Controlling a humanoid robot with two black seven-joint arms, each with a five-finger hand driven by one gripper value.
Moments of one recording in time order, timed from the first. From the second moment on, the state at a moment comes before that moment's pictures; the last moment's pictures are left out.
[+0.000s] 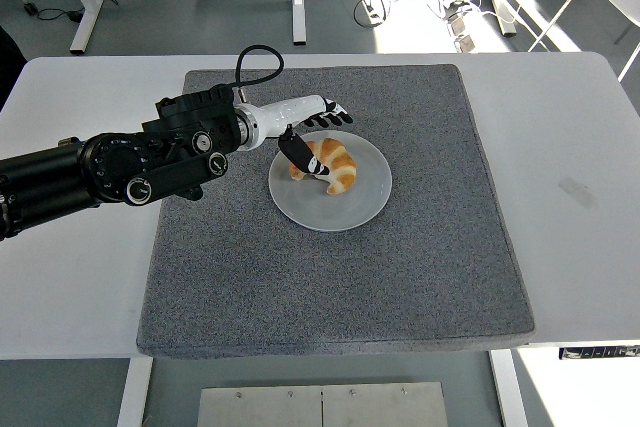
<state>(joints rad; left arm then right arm) -1.27 0.15 0.06 -0.89 0.86 0.03 0.03 -0.13 0.00 0.07 0.10 -0.06 0.01 0.35</state>
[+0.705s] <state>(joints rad) -1.15 0.50 -0.30 -0.89 0.52 -0.04 -0.21 -0.13 0.00 0.07 0.10 -0.06 0.01 0.35</state>
